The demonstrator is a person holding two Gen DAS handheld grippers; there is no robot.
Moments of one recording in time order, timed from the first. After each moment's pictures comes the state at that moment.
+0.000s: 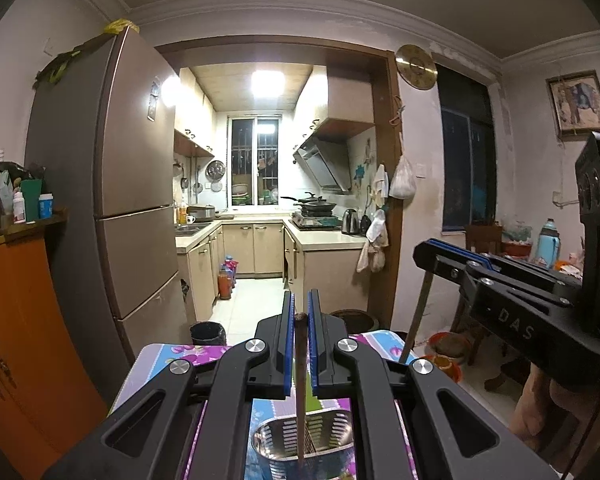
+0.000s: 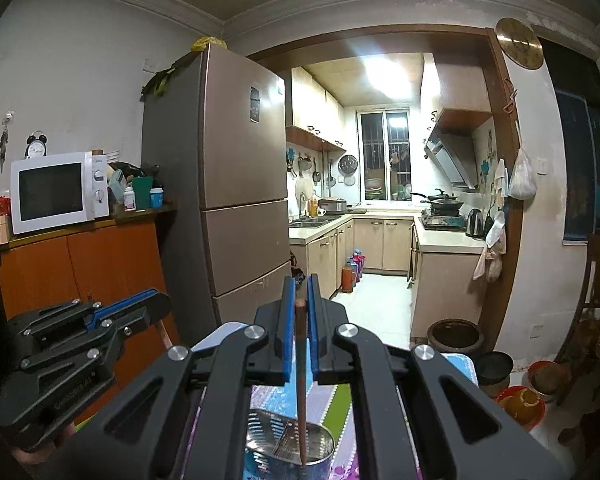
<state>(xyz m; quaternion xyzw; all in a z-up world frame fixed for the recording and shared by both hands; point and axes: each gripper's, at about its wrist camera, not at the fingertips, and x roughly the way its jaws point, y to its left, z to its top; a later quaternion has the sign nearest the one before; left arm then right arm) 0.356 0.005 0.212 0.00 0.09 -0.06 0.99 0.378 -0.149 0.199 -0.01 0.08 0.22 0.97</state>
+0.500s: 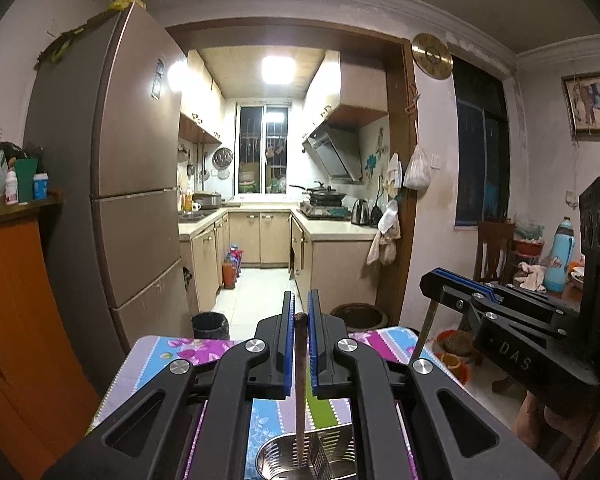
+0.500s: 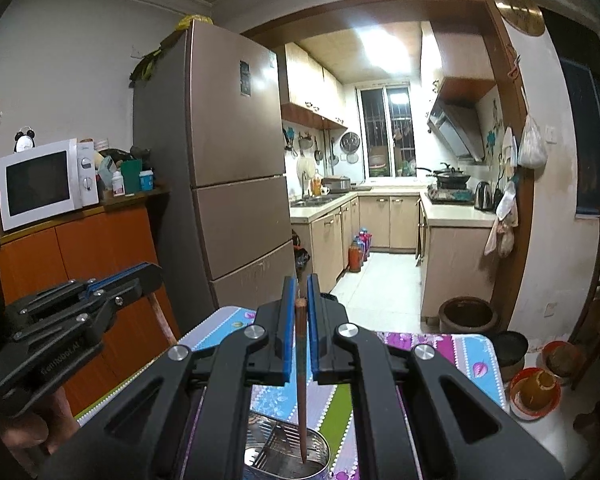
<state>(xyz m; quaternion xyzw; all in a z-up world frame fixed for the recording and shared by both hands) 0.418 0.015 0.183 0.00 0.11 -0.05 0.99 0.439 -0.149 0.156 0.00 0.12 0.23 0.96</state>
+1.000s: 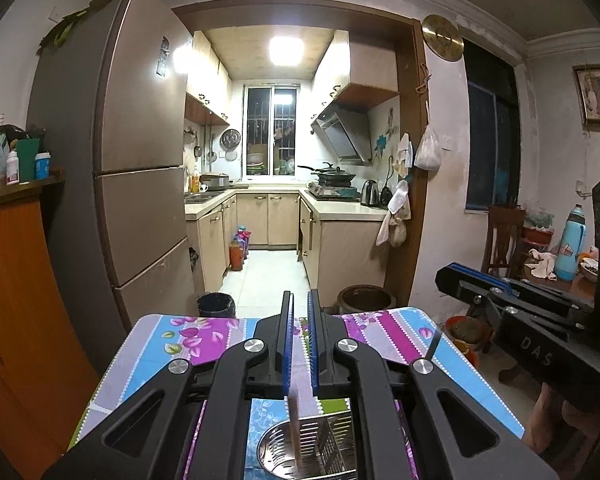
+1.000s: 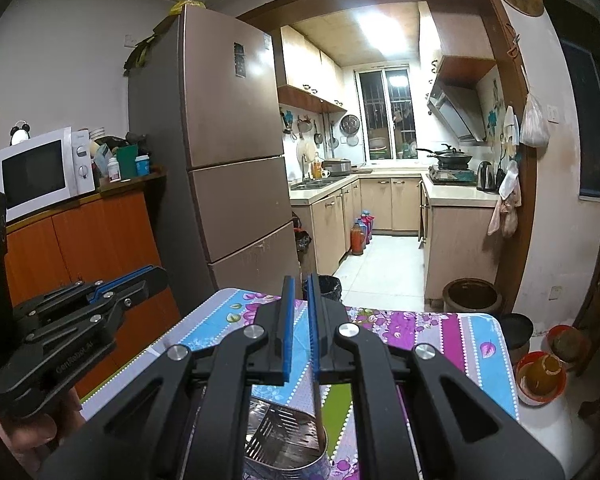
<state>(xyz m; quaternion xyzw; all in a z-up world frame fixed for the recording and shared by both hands) 0.440 0.016 0.158 0.00 0.14 -0.04 0.99 0.450 -0.150 0.134 0.01 0.15 0.24 0.96</state>
